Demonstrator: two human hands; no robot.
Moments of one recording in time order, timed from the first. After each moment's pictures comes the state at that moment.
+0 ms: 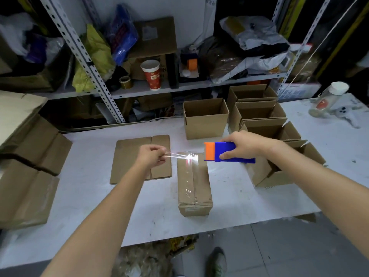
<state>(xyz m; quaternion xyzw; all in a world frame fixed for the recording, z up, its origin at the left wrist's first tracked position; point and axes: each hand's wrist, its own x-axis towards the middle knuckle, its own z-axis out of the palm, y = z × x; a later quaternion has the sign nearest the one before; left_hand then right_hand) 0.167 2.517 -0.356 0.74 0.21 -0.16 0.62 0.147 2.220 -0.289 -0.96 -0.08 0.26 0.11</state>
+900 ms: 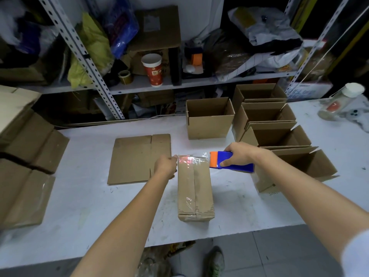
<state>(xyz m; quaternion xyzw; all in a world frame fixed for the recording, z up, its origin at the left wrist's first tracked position) 0.181 2.478 -0.409 0.81 0.25 -0.20 0.49 0.195 2.216 -0.366 -0.93 0.01 0.35 0.12</state>
